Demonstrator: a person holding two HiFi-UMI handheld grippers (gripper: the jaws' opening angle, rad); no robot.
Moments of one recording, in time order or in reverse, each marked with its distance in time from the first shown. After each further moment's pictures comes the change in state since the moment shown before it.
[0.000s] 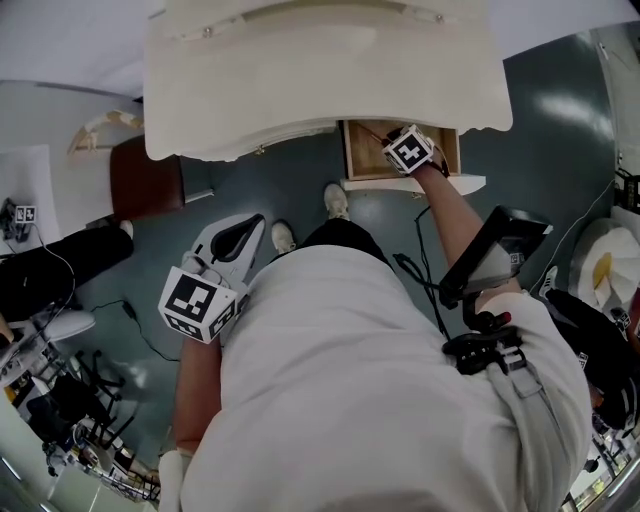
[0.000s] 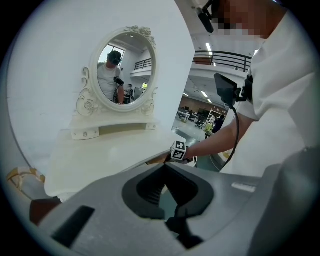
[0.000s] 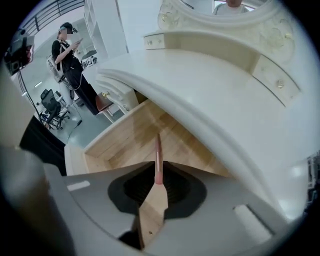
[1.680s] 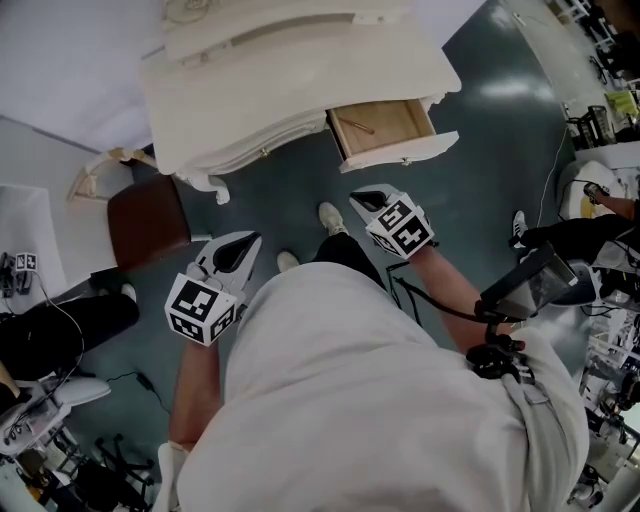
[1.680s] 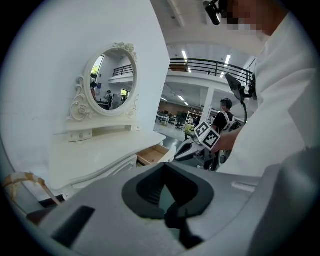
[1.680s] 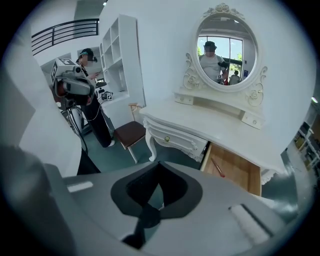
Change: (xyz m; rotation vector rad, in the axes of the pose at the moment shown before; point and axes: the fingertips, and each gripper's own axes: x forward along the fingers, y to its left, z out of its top) left arm -0.149 0.000 -0.114 0.168 -0.065 -0.221; right arm -0.172 0.330 0.035 0.103 -0.390 -0.071
